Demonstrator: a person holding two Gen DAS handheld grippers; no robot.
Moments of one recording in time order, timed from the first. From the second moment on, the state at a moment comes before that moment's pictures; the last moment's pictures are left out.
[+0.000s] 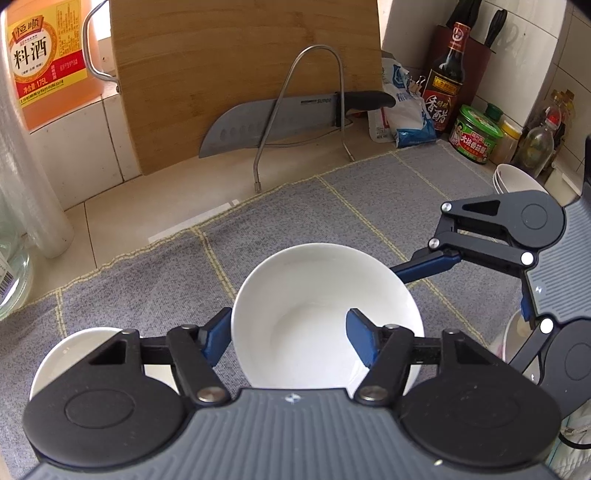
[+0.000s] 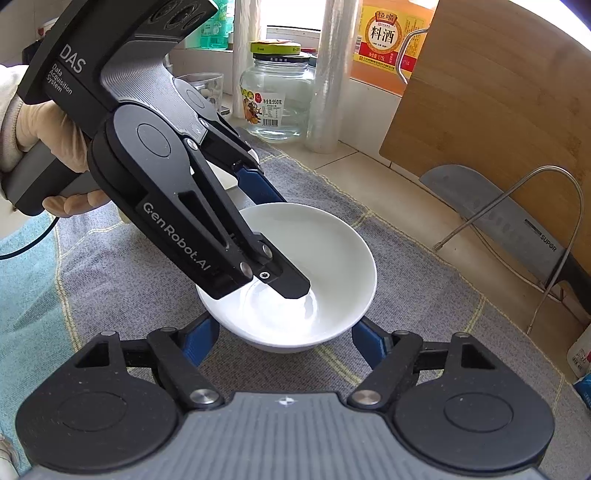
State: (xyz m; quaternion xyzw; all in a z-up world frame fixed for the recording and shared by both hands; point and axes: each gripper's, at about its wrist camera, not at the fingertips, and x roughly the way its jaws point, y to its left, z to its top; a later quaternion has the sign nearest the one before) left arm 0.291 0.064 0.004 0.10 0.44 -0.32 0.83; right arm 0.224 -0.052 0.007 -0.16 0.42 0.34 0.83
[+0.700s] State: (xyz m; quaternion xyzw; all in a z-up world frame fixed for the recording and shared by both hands) left arm 0.278 0.058 0.020 0.11 0.44 -0.34 0.83; right arm 0.212 -0.064 0.023 -0.16 0.42 0.33 0.83
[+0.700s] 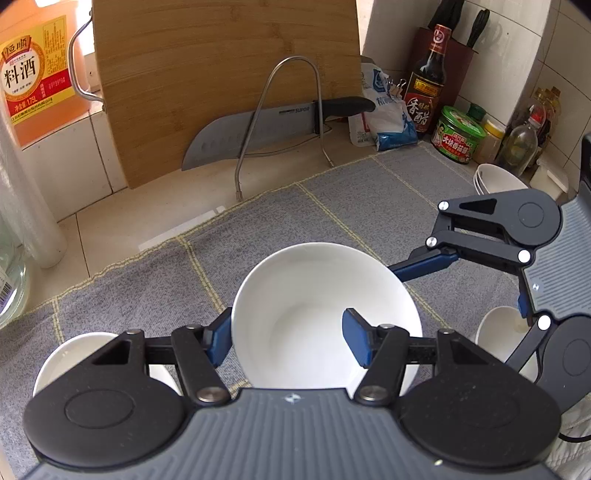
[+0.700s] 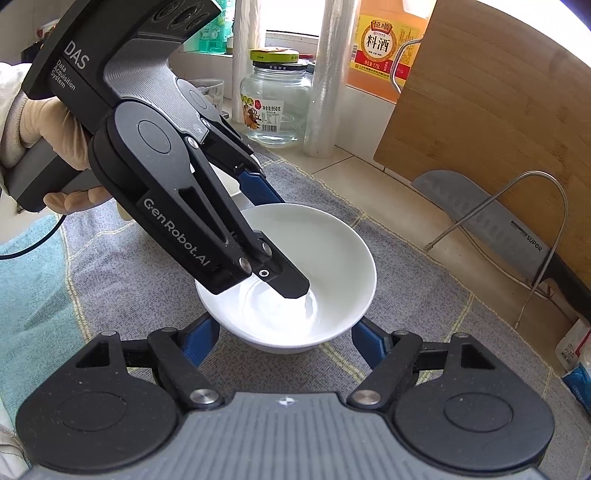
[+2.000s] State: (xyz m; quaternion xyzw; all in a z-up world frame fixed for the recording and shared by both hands) left arm 0.186 -0.015 0.063 0.14 0.38 -0.44 0.80; right arm 0.104 -0.136 0.070 -0.11 0.42 0.24 0.87
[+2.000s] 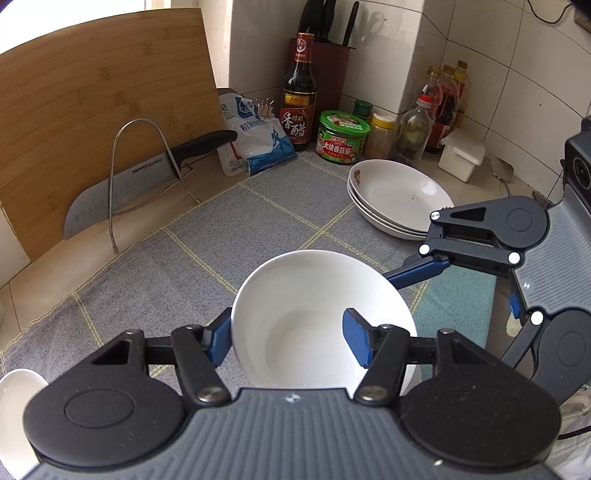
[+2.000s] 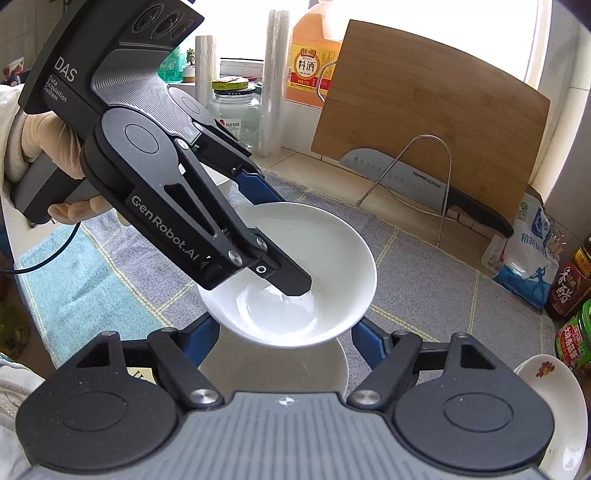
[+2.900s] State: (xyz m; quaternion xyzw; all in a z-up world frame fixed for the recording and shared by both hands) left arm 0.172 -0.032 0.039 0.14 0.42 -0.46 0.77; right arm 0.095 -0.160 0.059 -0.06 0.47 0.24 0.85
